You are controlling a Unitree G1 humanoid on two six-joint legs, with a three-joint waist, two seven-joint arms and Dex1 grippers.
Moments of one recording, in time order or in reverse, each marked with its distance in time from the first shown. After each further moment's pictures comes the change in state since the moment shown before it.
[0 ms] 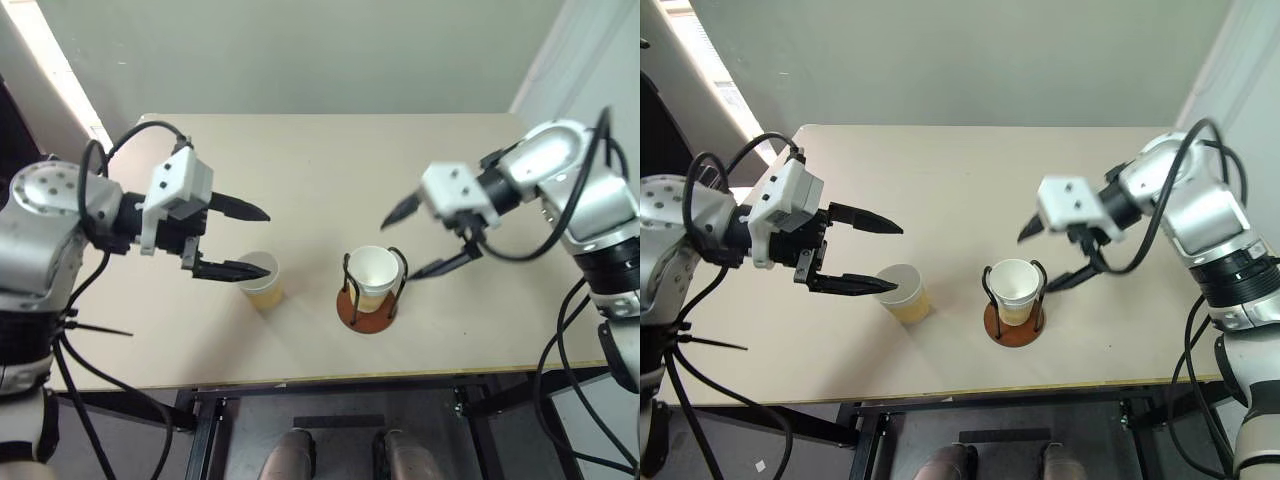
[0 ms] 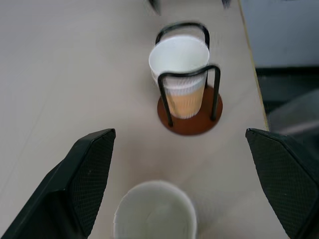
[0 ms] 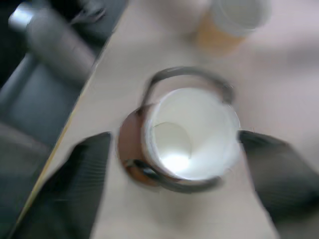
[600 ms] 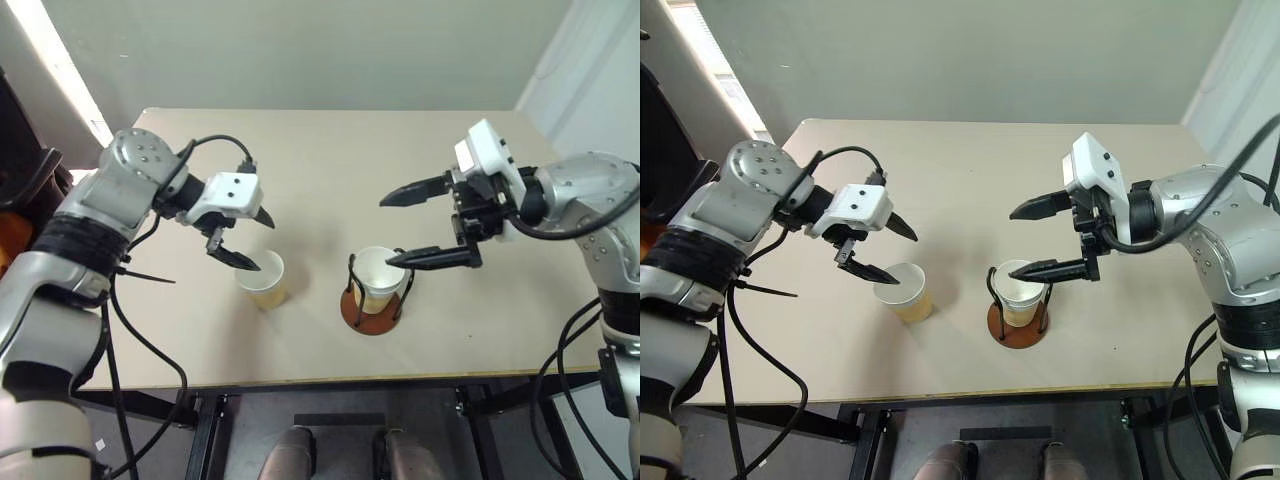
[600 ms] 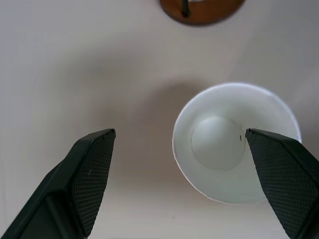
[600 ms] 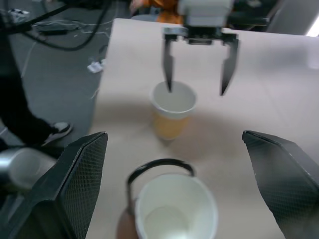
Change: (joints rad) left arm -0.461 -0.130 -0.664 0.693 0.248 -0.587 -0.113; right arm 0.225 -0.005 -0.237 -0.381 0.273 0.405 -0.224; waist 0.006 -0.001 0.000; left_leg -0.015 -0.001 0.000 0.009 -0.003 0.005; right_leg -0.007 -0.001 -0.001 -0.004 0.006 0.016
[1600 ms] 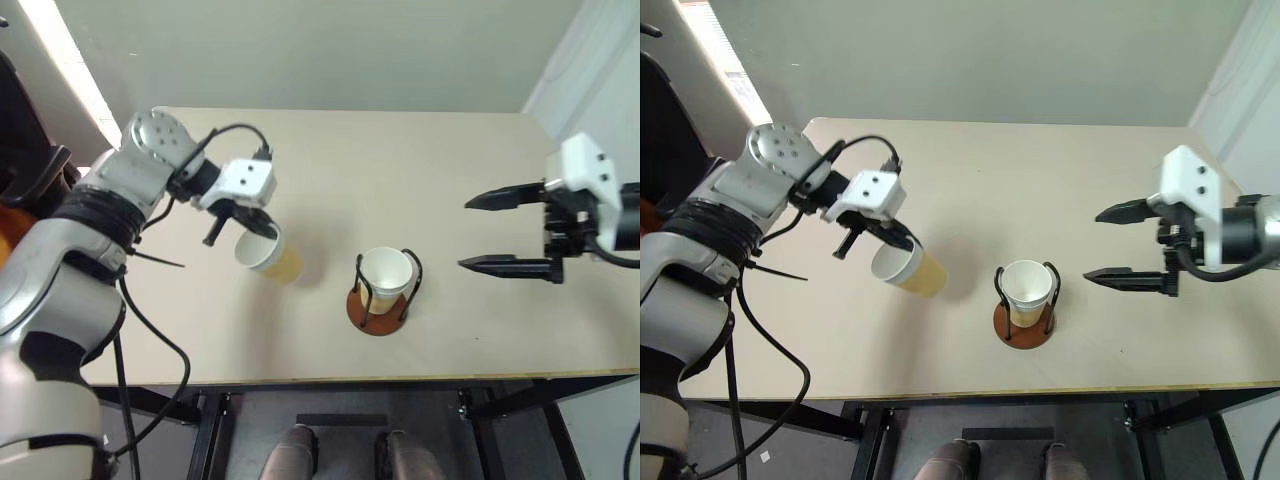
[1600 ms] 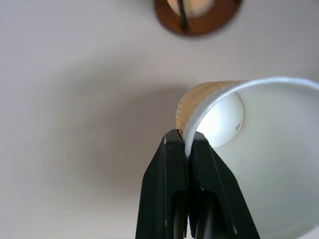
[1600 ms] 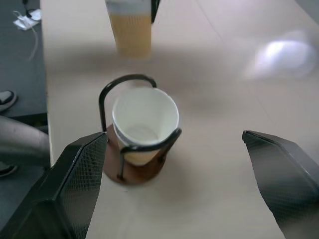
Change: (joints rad) left arm -0.226 -0.083 -0.163 0.180 -0.236 -0.082 -0.006; right arm 0.343 -0.334 -0.405 -0.136 0.105 0.041 -0.048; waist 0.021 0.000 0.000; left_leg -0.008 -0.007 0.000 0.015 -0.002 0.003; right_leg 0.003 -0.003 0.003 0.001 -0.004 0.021
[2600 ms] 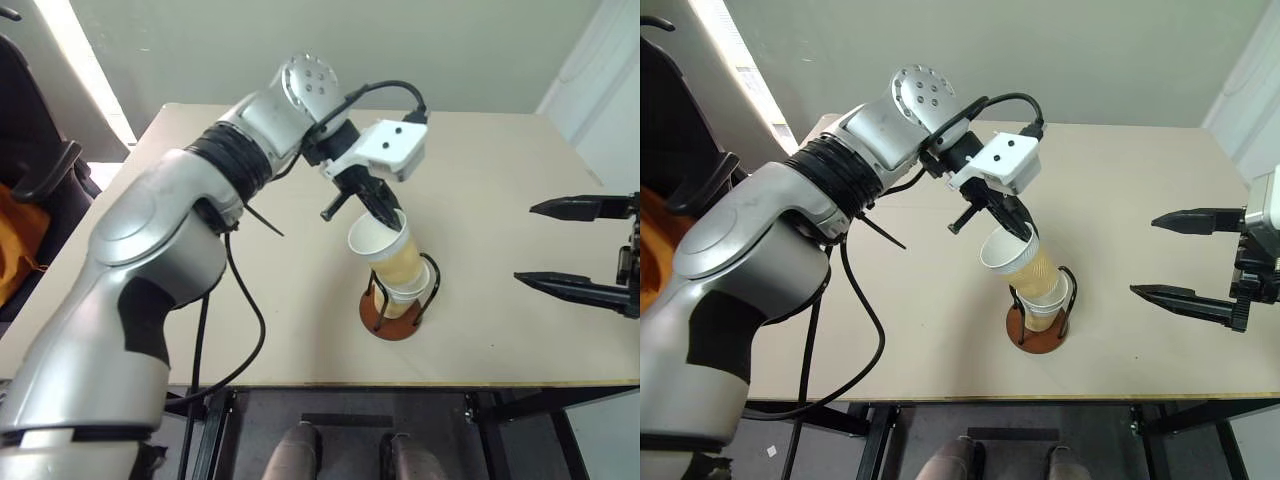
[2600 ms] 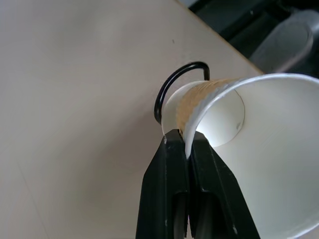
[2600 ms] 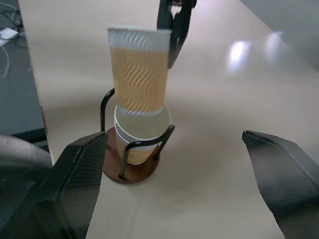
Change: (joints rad) left arm -0.272 -0.419 -0.266 0.108 -0.182 -0.034 -0.002; right arm 0.363 -0.053 -0.402 -0.156 0.117 0.043 -0.071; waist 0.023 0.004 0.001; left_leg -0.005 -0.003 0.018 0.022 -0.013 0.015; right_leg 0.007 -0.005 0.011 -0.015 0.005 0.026
